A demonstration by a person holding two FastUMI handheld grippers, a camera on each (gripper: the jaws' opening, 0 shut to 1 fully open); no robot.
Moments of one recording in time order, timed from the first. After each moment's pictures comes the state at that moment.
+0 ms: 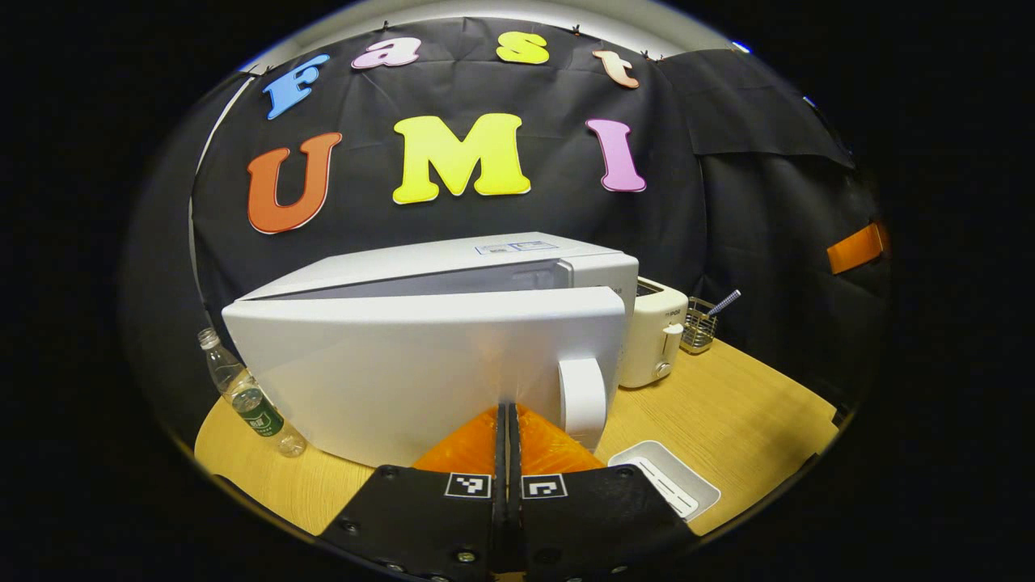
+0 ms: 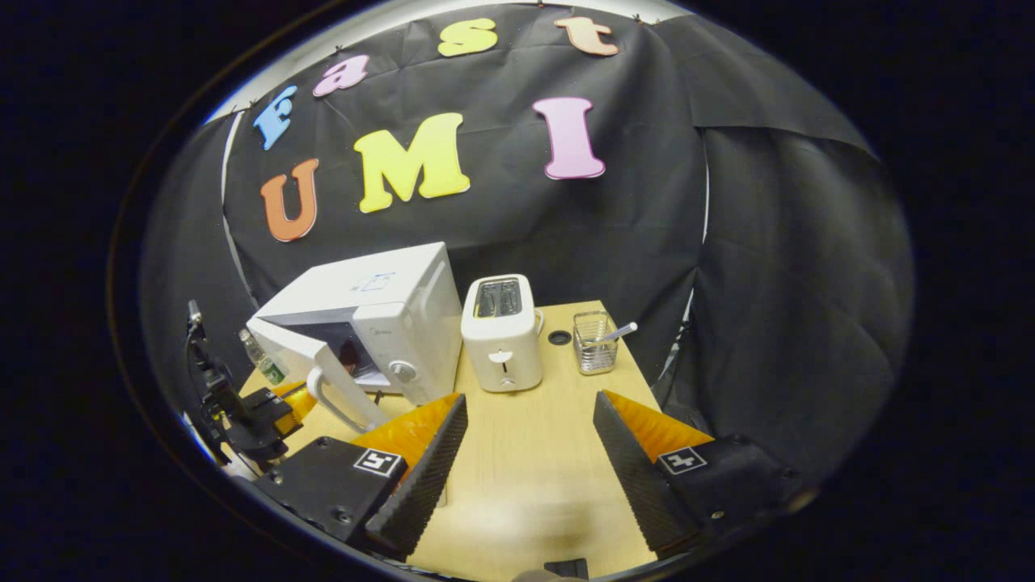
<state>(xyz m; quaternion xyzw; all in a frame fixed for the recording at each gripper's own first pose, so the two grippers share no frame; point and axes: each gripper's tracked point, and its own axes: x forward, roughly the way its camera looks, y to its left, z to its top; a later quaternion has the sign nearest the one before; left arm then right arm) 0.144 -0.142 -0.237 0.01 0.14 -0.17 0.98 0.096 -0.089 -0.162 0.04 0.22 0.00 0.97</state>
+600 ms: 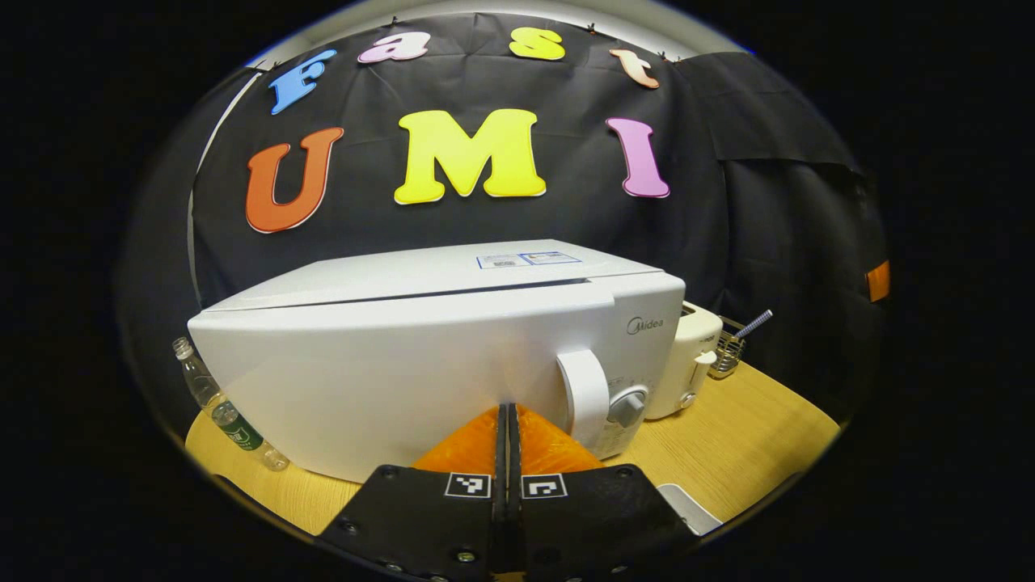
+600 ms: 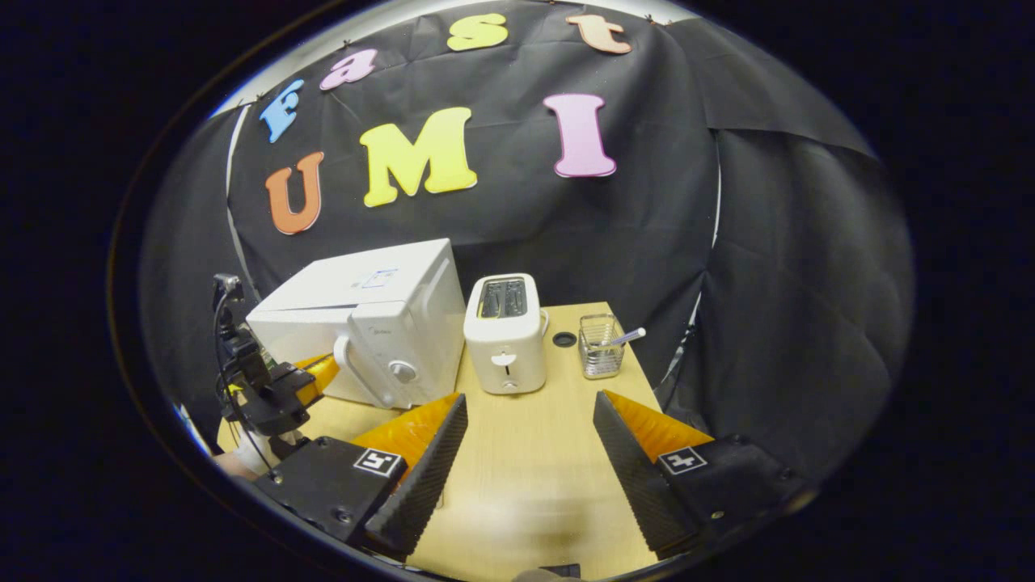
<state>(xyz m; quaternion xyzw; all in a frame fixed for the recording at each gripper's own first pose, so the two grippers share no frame) 0.199 -0.156 -0.235 -0.01 0.14 -0.14 0.98 0.110 -0.084 -0.162 0.03 0.23 0.01 0.97</state>
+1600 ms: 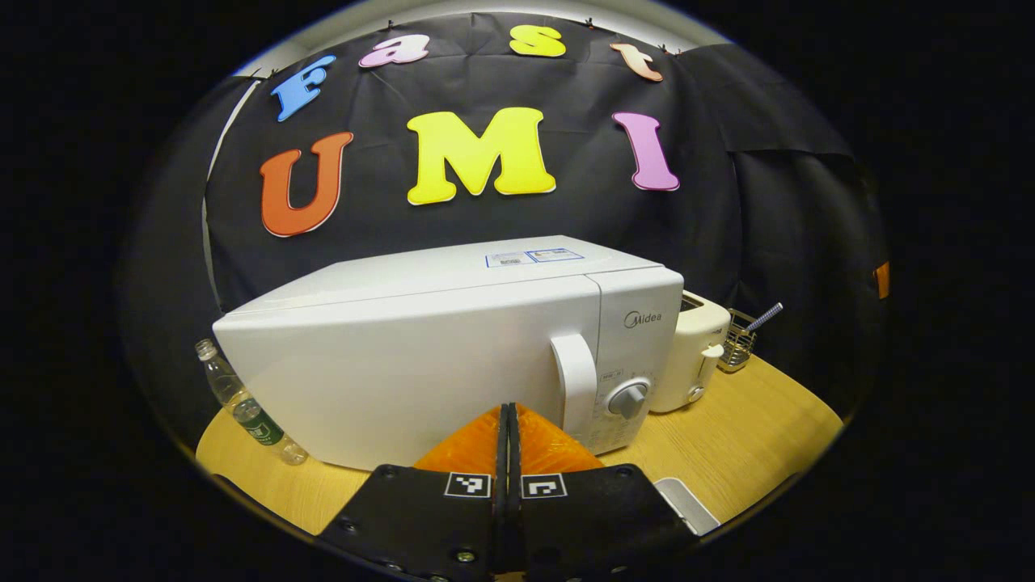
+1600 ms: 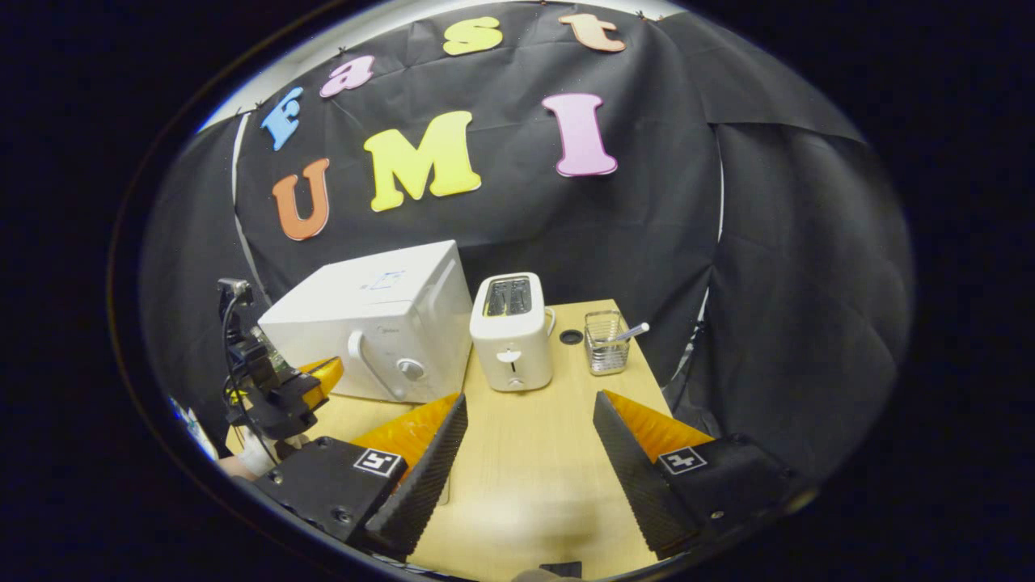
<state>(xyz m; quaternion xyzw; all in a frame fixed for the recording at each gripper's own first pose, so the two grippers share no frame) 0.169 -0.145 -0.228 0.02 0.15 -0.10 0.98 0.098 -0.083 -0.163 0.05 0.22 0.03 0.97</state>
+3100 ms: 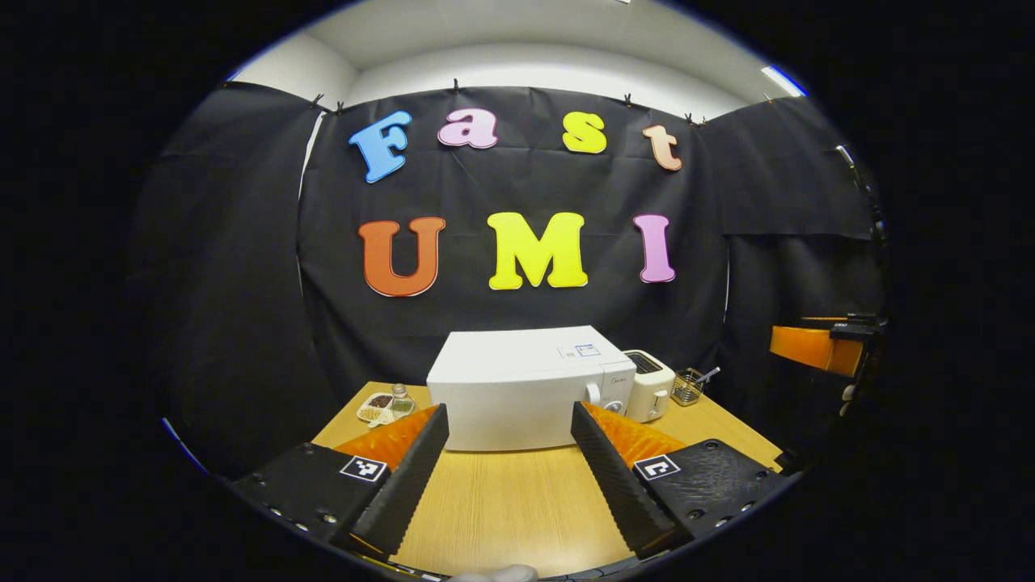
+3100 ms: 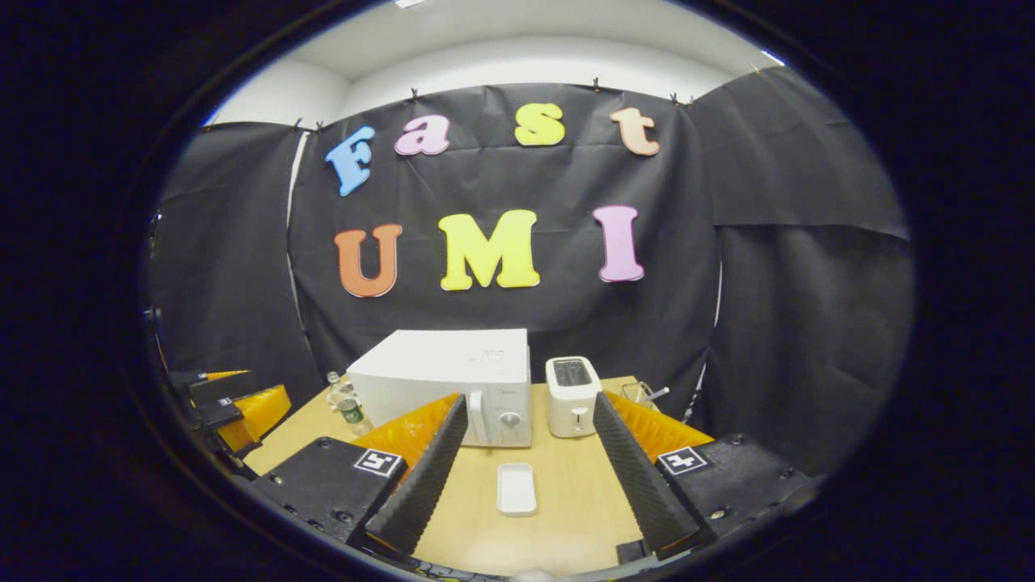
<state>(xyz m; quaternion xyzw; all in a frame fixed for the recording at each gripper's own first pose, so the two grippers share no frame) -0.049 0.005 -0.033 -0.03 0.08 -0.06 0.99 -0.054 0.067 -0.027 0.01 0.05 0.03 1.00</state>
